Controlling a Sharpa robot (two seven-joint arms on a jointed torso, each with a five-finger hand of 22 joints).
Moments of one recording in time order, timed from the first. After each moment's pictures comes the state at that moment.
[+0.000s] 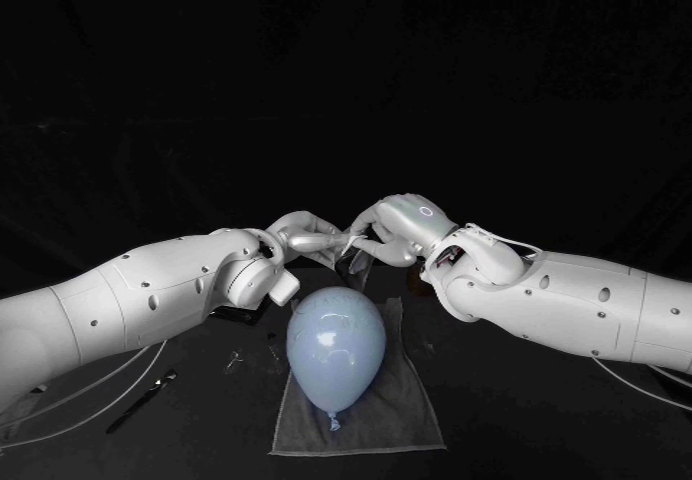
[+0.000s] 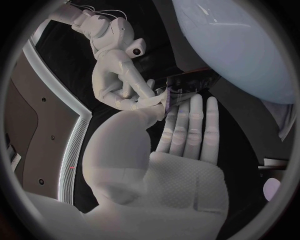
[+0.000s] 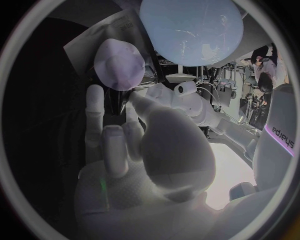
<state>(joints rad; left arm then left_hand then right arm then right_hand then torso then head) 1.32 -0.58 -0.10 1.21 -0.43 -0.13 0.03 1.17 -0.10 0.68 0.15 0.05 0.94 0.17 0.35 0.44 1.15 0.12 0.15 0.13 0.97 0.09 0.48 0.63 0.17 0.92 0.26 0.25 0.13 1.34 -0.63 -0.16 1.42 -1.59 -0.65 -0.03 1.33 -0.02 0.41 0.03 0.04 1.12 0.07 0.22 0.44 1.46 0.01 1.38 1.31 1.47 -0.05 1.50 1.31 0.17 1.10 0.07 0.68 0.82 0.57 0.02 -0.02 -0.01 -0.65</state>
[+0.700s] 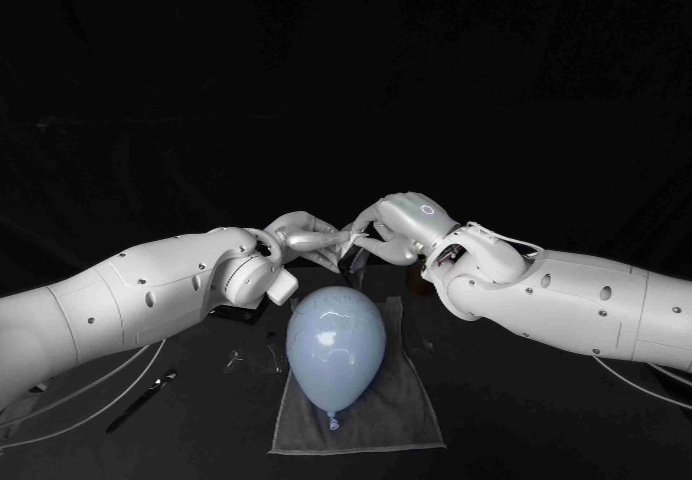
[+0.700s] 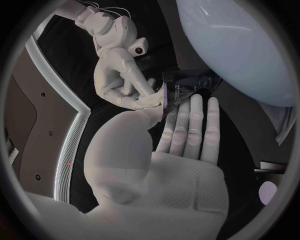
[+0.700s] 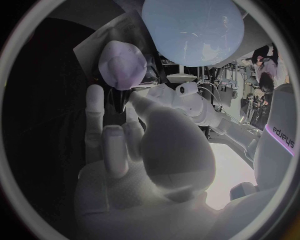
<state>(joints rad) 1.32 -0.58 -0.10 1.21 -0.39 -0.11 0.02 1.20 -0.07 0.65 0.19 0.05 0.94 0.17 0.34 0.44 1.15 0.12 0.15 0.13 0.96 0.09 0.48 0.63 0.17 0.92 0.27 0.23 0.12 1.34 -0.63 -0.16 1.42 -1.59 -0.64 -0.04 1.33 -0.02 0.41 0.03 0.04 1.12 0.07 0.22 0.44 1.47 0.00 1.38 1.31 1.47 -0.05 1.49 1.31 0.17 1.10 0.07 0.68 0.82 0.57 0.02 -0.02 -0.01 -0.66</state>
